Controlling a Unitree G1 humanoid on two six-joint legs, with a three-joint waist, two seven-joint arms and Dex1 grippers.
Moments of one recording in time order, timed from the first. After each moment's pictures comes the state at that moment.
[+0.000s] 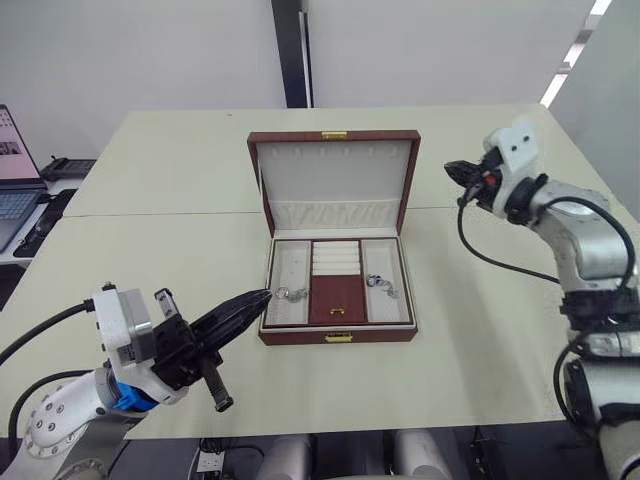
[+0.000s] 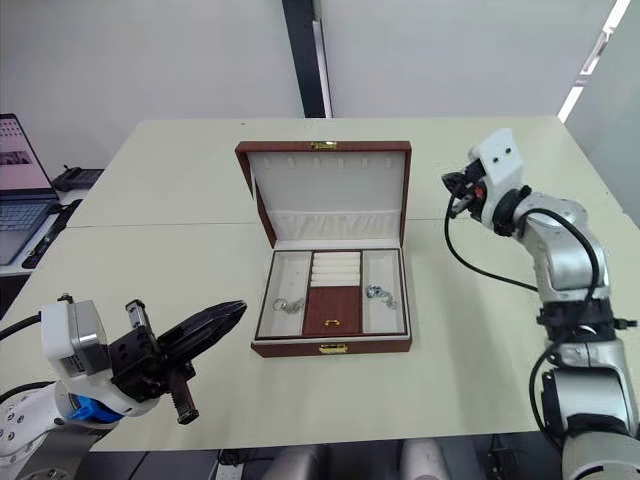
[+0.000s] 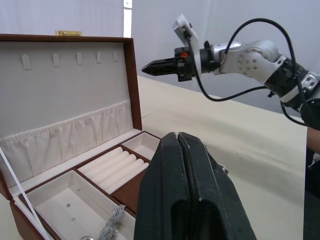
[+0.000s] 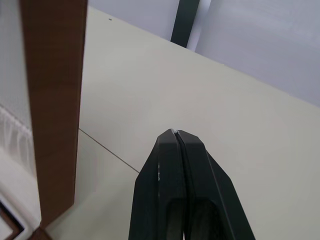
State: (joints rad) left arm 0.34 0.51 0.41 -0.82 -0.84 0.36 -0.82; right arm -0.86 -0.55 -0.02 0.27 0.20 0.54 0.67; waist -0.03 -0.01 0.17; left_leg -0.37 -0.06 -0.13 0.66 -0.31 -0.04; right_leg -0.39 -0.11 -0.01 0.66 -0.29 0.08
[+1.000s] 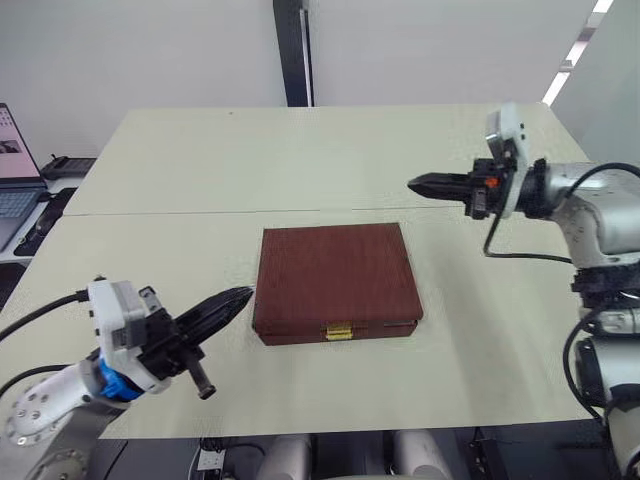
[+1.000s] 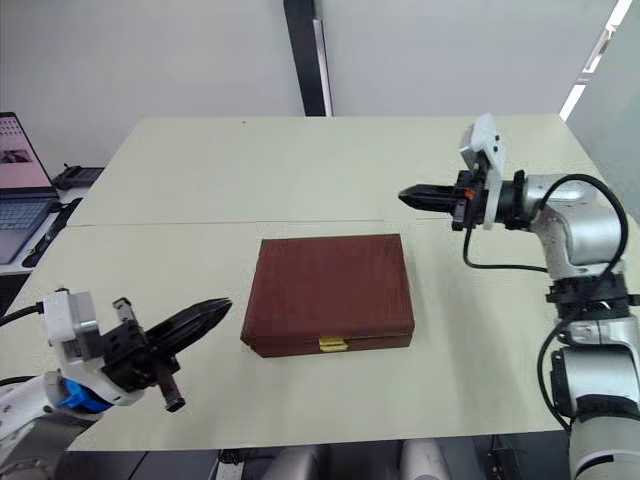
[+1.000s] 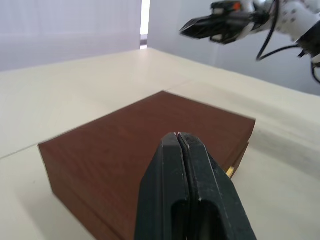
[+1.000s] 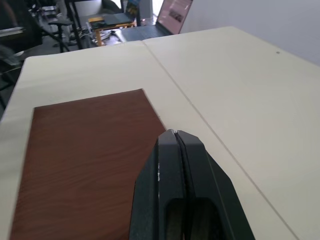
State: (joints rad) left arm 0.38 0.67 0.52 -0.68 -0.89 0.37 -0.84; right arm -0.83 -0.72 0.00 0.09 0.47 0.65 1.27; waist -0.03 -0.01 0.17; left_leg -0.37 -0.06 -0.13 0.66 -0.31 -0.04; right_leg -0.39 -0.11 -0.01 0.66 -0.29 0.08
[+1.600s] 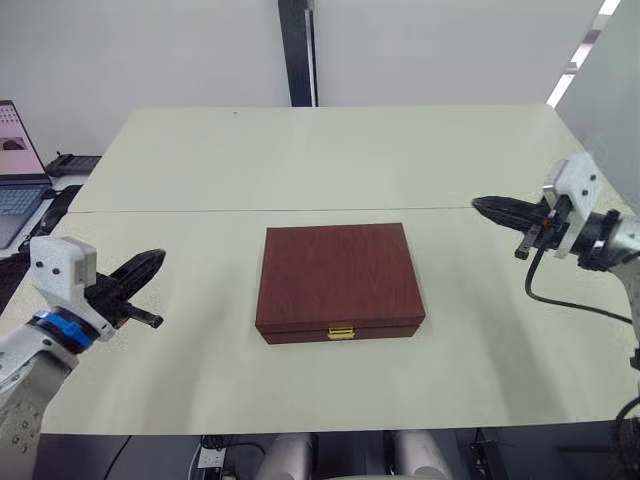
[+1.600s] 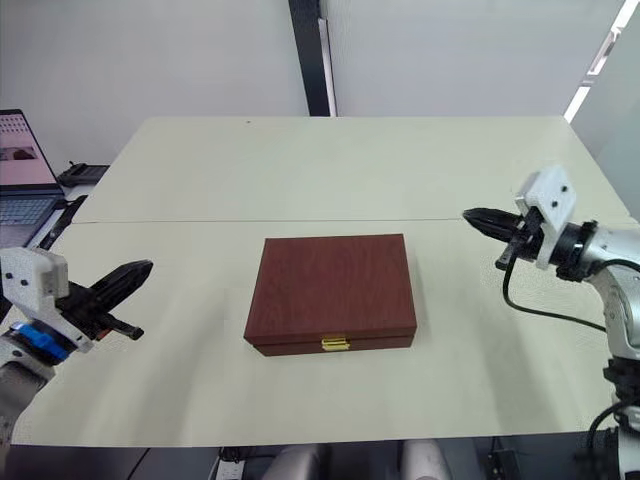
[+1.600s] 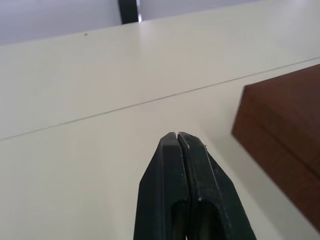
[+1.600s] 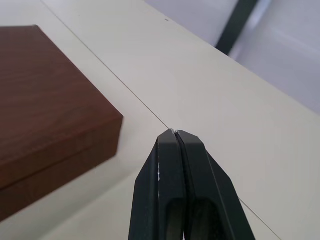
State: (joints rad) left arm 0.17 0.75 0.53 -0.41 -0.63 0.54 -0.46; right arm -0.33 -0.80 -0.28 -0.20 0.34 0.42 0.91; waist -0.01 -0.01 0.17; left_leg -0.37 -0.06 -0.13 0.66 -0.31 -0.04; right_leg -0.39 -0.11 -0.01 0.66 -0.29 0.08
